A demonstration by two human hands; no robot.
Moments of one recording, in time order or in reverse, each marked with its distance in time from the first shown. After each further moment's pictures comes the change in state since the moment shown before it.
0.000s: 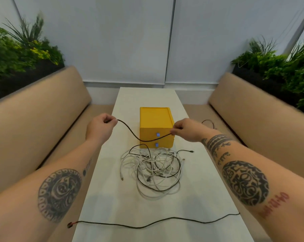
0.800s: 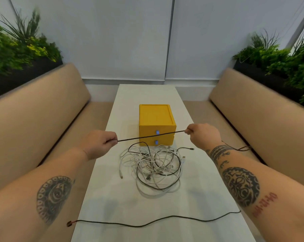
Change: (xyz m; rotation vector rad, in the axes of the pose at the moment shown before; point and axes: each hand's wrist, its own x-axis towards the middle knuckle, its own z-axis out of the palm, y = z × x) left_hand -0.021 -0.037 -0.021 0.471 -0.481 0.401; right_hand -0.004 0.053 0.034 -0.268 0.284 0.261
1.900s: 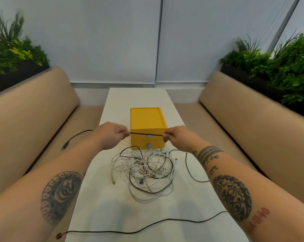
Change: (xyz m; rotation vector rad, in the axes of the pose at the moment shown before) left_hand 0.054 0.052 -0.005 0.009 -0.104 -0.030; right_hand -0.018 -0.038 -0.024 0.313 -0.173 -0.252
